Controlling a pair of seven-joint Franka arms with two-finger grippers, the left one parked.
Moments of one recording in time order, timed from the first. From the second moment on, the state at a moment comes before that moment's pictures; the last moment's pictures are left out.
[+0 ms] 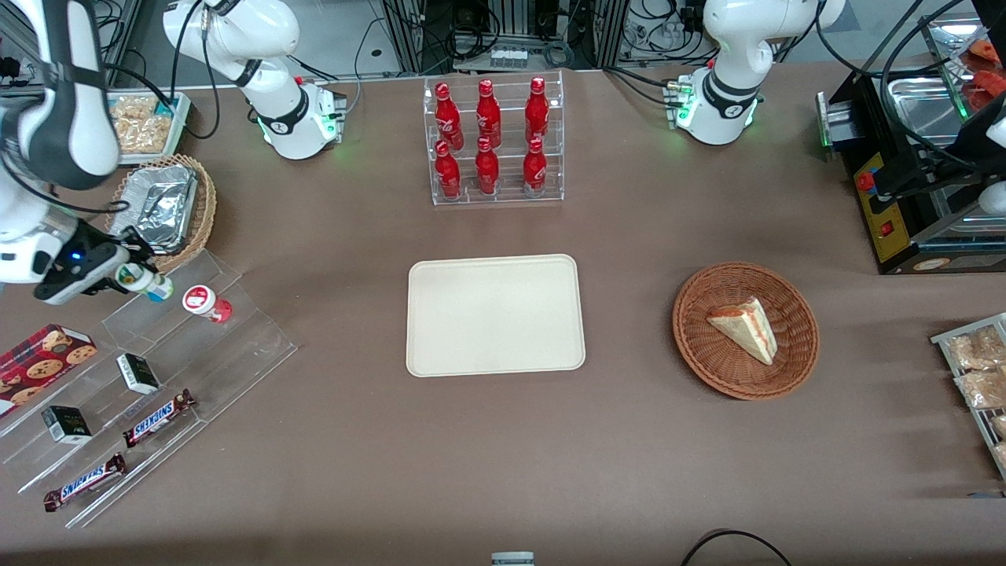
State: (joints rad) arm -0.05 -0.11 -0.22 -2.15 0.00 2.04 -0.96
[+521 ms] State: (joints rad) arm 0.24 -0.11 -0.21 -1.90 0.00 1.70 -0.54
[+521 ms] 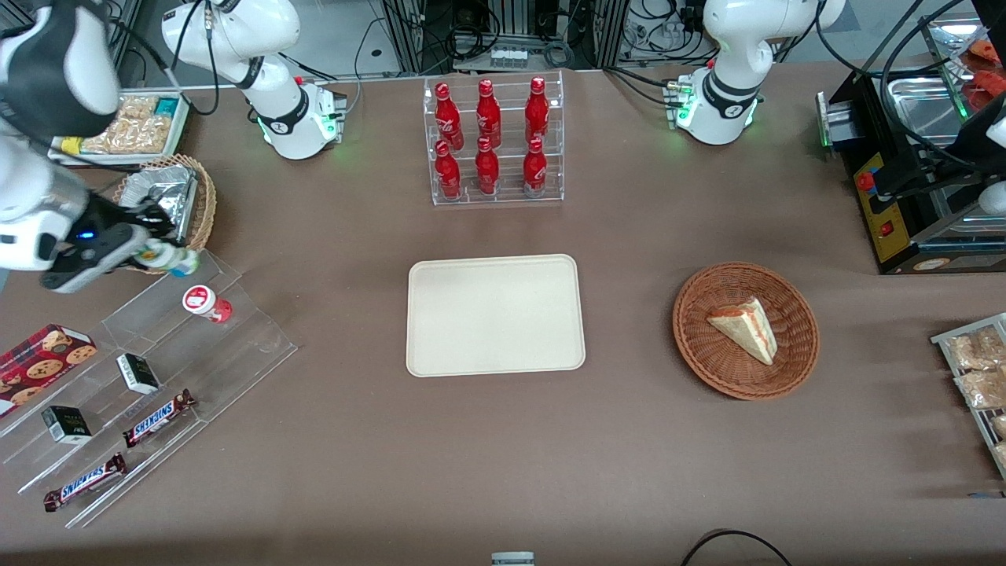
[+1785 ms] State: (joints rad) arm 0.85 0.53 -0.16 -1.64 0.15 2.21 0.66
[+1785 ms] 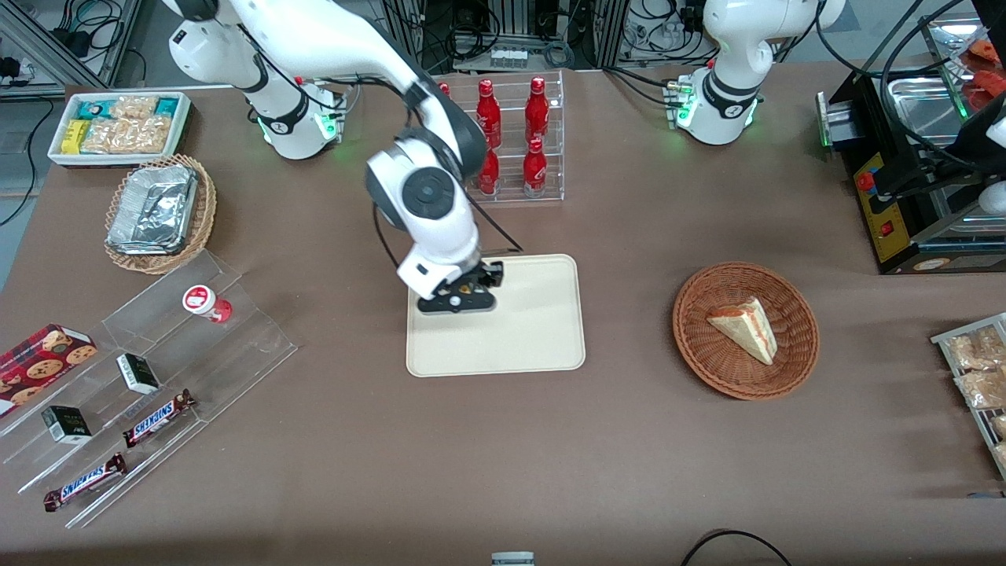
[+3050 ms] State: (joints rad) arm 0.87 0.66 -0.14 -1.63 0.15 2.35 0.68
